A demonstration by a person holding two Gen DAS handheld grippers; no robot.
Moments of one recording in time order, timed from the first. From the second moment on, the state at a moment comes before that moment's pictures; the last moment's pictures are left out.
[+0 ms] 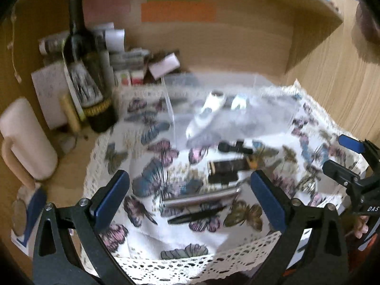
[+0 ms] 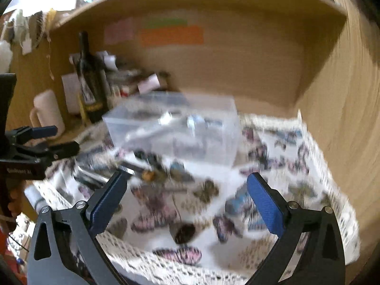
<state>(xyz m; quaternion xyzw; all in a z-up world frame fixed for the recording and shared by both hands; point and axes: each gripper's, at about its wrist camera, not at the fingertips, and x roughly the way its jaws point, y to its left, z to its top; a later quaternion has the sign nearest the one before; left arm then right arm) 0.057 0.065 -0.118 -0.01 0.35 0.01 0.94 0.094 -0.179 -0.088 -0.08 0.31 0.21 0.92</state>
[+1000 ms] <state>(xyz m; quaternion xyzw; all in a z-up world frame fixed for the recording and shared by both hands) 0.079 0.028 -0.167 0.00 0.46 -0.12 0.88 0.093 -0.164 -0.142 -0.13 0.40 0.25 0.87</state>
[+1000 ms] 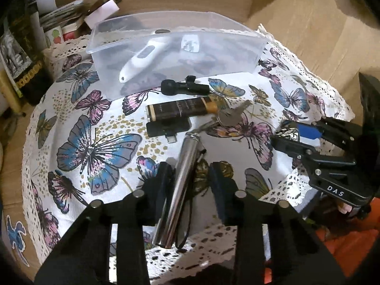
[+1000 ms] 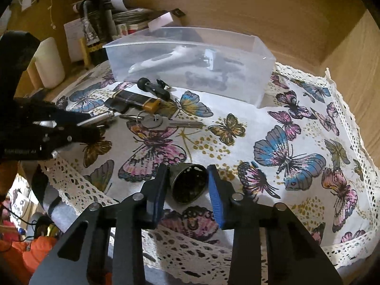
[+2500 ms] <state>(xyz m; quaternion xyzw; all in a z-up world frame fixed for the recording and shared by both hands) 0.090 0.034 -0.054 -0.03 0.27 -0.09 0.96 0.133 -0.151 -0.048 -0.07 0.27 0.25 0.93</state>
